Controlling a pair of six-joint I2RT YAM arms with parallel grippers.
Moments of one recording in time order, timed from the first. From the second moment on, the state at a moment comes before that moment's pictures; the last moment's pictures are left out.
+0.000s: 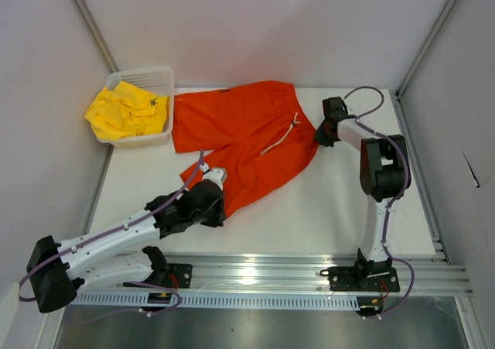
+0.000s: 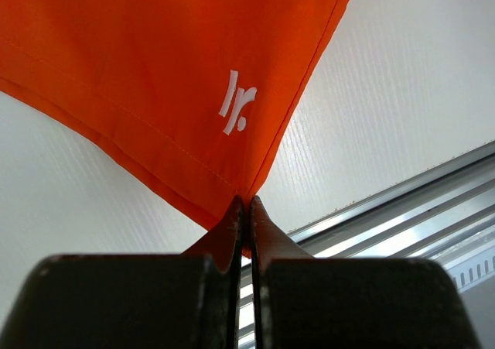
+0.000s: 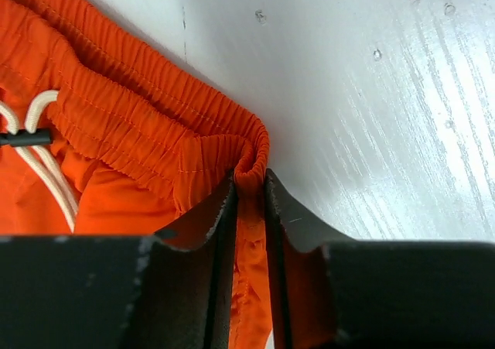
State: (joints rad) left arm -0.93 0.96 0.66 -0.59 -0.18 -0.66; right arm 0.18 2.12 1.52 -0.37 0.15 0.72
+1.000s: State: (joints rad) left arm -1.03 0.81 0.78 -0.72 -0.13 -0.69; right arm -0.16 1.56 1.08 -0.37 -0.38 0.69
